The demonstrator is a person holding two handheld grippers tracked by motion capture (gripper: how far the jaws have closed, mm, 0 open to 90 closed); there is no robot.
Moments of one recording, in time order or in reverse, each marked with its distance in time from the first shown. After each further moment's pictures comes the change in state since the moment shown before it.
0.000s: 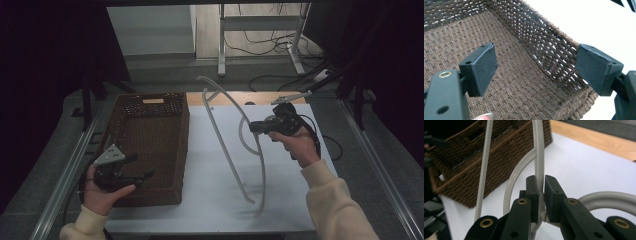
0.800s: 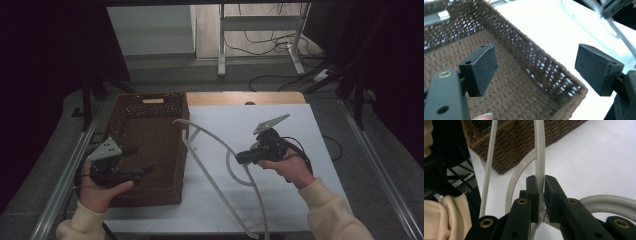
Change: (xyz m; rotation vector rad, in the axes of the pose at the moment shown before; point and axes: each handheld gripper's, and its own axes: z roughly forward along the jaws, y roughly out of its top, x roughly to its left) left arm -0.014 0.029 -0.020 -0.064 -0.028 0.059; right arm 0.046 -0.037 0.027 0.181 0.185 -0.099
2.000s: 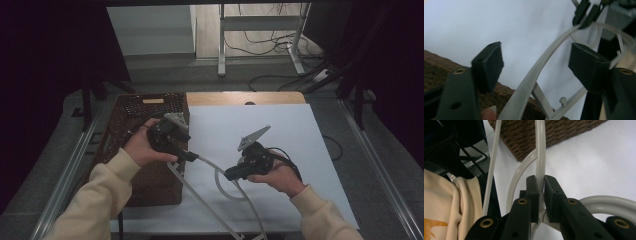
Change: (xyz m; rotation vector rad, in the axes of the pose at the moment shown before) left arm -0.024 0.104 0.103 0.453 -0.325 0.323; right arm 0.027 -0.004 0.031 0.097 0.099 -0.100
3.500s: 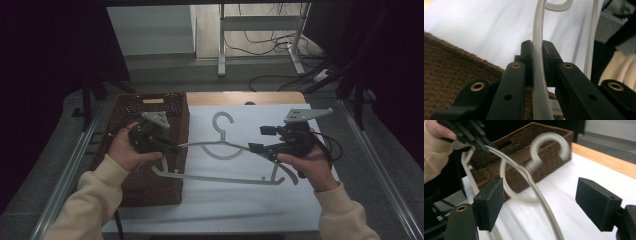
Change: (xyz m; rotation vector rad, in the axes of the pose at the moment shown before) left arm 0.002 -0.030 -0.035 -0.069 0.007 -0.050; right arm 0.004 -0.003 -0.103 -0.415 -0.255 0.060
